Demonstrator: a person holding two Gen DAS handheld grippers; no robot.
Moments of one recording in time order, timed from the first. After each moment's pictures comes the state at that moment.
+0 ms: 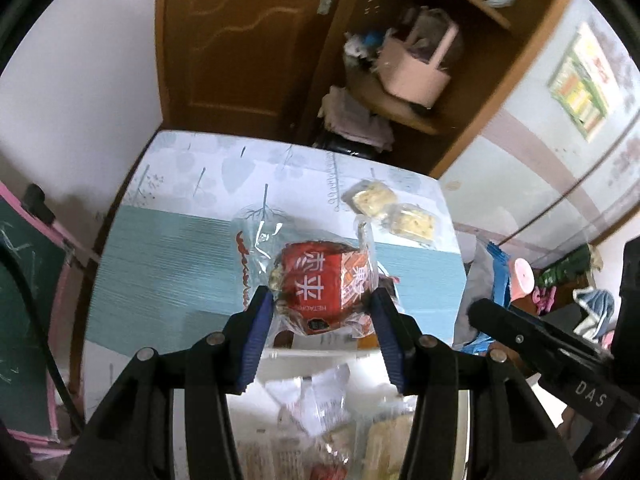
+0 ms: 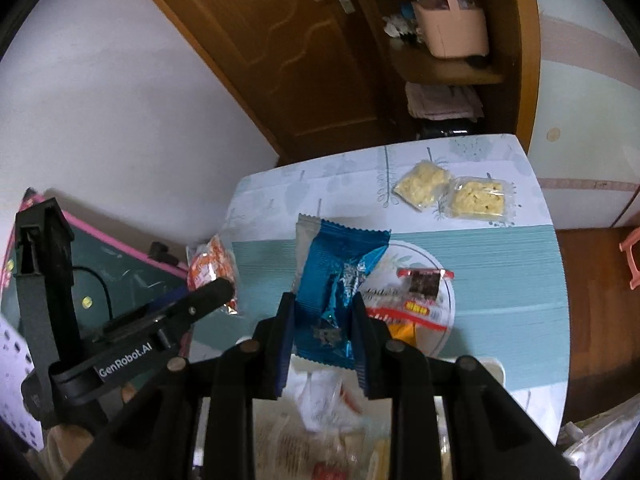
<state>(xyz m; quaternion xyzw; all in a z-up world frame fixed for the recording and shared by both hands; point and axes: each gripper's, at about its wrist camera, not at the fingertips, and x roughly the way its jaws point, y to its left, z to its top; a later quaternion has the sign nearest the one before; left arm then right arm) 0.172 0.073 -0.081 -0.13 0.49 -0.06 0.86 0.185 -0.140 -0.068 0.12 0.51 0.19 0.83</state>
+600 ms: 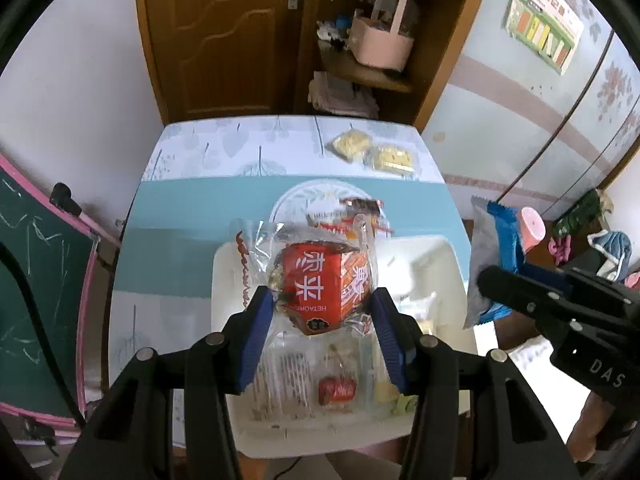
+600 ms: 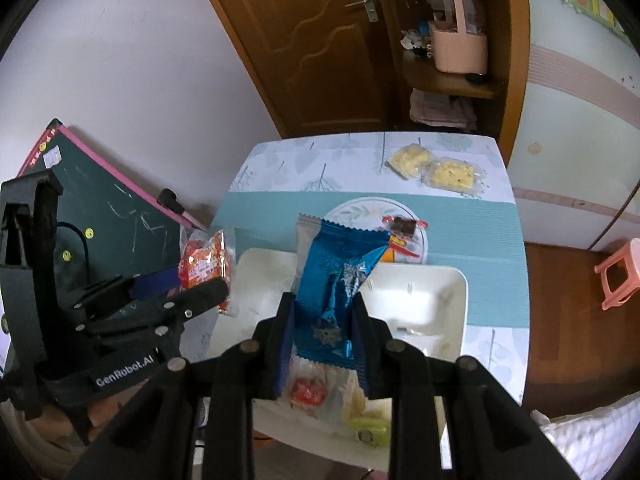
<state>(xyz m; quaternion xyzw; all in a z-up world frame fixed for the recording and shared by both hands) 0.053 0.033 -0.071 -0.05 0.50 -0.06 0.86 0.072 -0.152 -0.049 0.04 0.50 0.19 0.84</state>
